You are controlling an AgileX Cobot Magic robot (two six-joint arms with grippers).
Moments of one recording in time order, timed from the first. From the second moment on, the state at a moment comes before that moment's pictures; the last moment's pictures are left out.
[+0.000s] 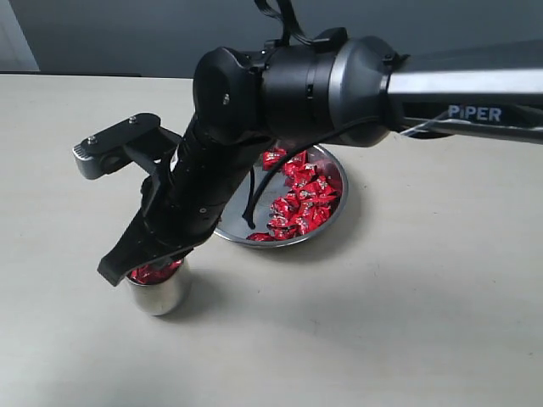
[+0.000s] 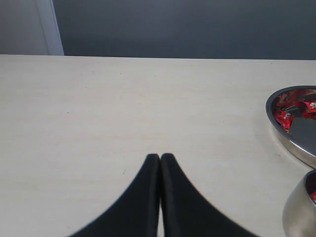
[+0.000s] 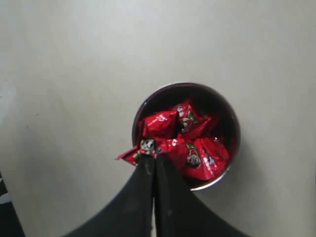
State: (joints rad) left arm 0.10 0.10 0.00 0.00 0.24 -0.06; right arm 0.91 1.97 -1.47 0.42 0.80 -0.36
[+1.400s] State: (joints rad) left arm 0.10 0.10 0.00 0.00 0.24 -0.06; right arm 0.62 2.06 -1.47 -0.09 0.69 0.05
